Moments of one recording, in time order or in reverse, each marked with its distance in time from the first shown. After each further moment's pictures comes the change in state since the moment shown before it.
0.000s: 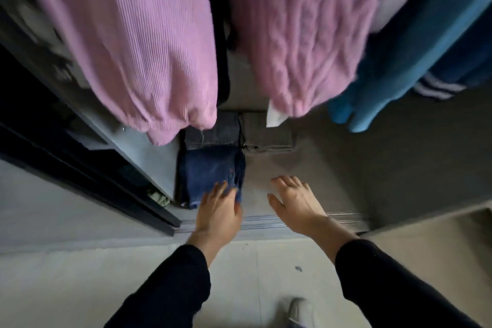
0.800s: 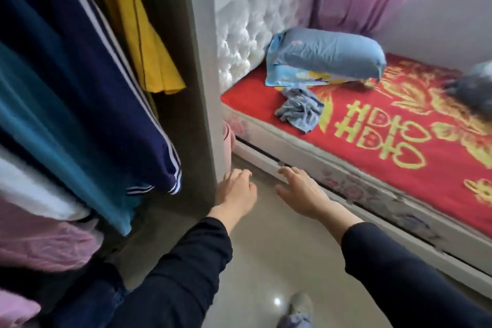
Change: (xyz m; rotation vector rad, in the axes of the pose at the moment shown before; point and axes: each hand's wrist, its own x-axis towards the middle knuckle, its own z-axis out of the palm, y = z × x) left_hand -0.179 0.474 -0.234 -0.013 -0.215 0.852; right_hand -0.404 0.063 -0.395 0.139 0.345 0.921
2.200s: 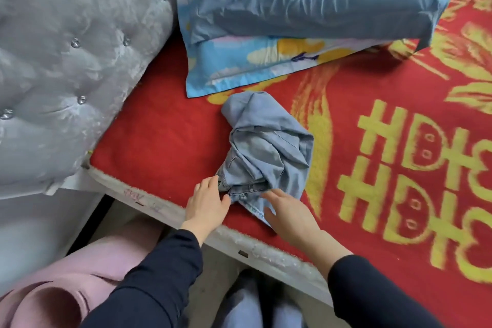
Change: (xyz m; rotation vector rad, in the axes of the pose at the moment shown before) left_hand 0.705 0.077 0.246 0.112 -0.435 -0.132; right_hand 0.586 0.394 0.026 0.177 -0.280 0.197
